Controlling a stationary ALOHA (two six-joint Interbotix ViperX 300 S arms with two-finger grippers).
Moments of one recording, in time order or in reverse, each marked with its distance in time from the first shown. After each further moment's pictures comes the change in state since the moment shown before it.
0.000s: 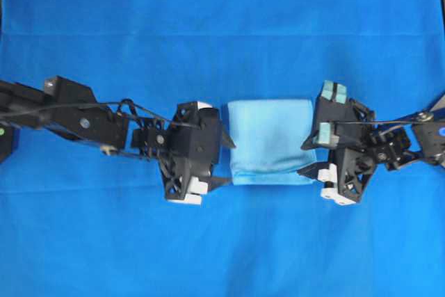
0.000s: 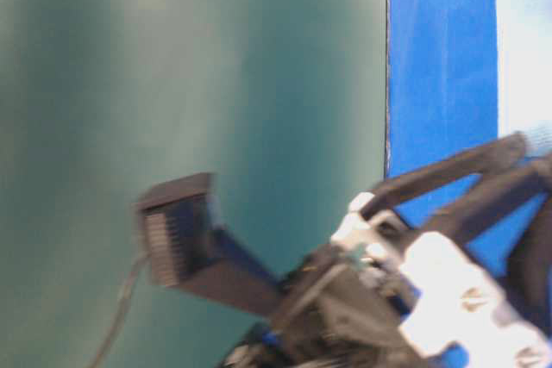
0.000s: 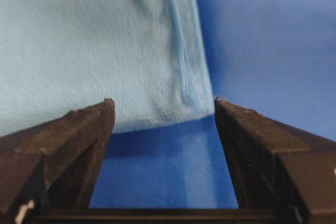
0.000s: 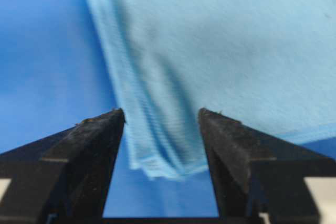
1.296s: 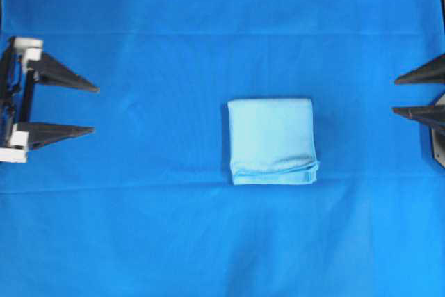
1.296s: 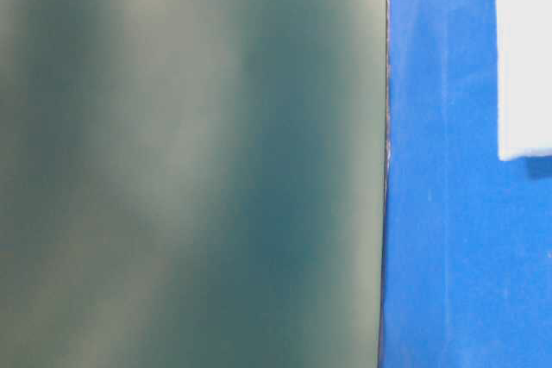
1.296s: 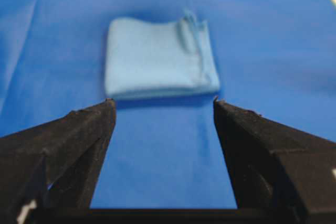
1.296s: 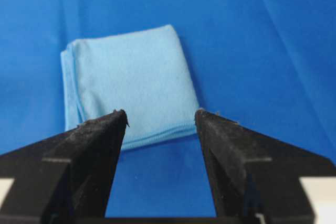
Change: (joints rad) left arm 0.089 -1.103 0.621 0.002 0.055 0.006; right arm 0.052 -0.969 0.281 -0.244 0.367 -0.048
